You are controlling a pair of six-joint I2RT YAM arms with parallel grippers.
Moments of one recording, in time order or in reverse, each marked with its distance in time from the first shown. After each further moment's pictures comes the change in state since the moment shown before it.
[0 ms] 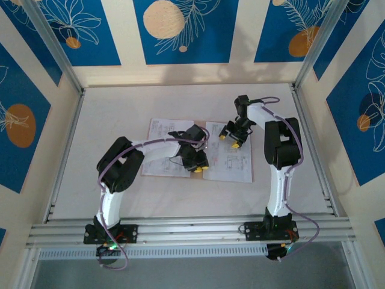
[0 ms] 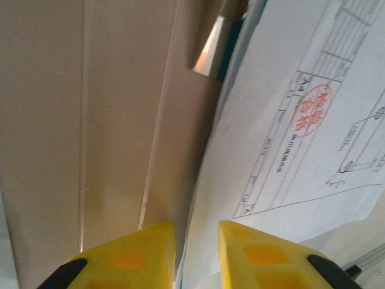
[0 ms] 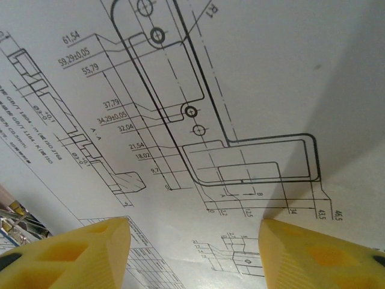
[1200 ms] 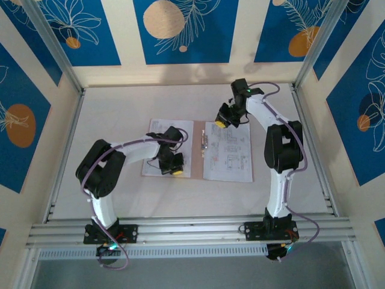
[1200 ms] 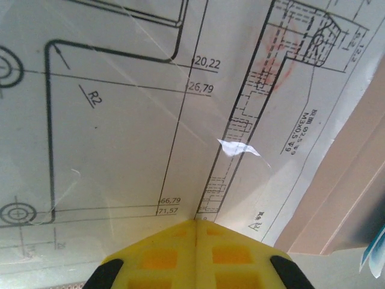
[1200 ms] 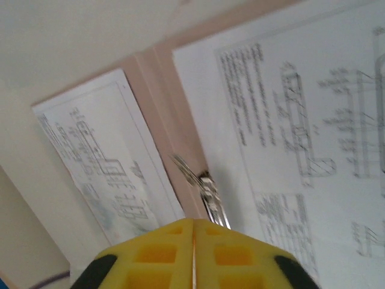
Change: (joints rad) left arm 0.136 -0.180 -0.241 -0.082 -0.066 0.158; right arm 0.058 -0.028 0.203 0.056 -0.117 0.096
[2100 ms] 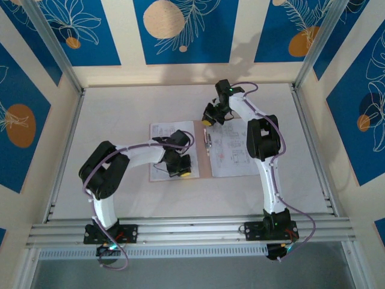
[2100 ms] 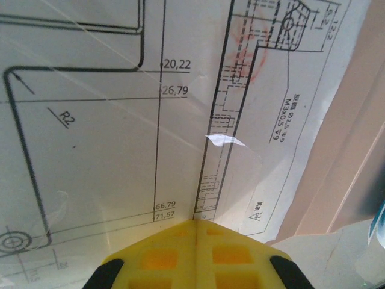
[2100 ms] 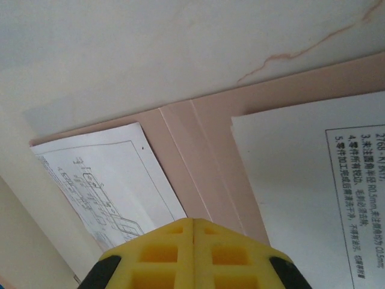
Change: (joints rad) left arm -0.074 0.010 -0.013 0.114 0.016 -0.101; right arm 0.056 0.337 0.340 -0.054 -0.077 -0.044
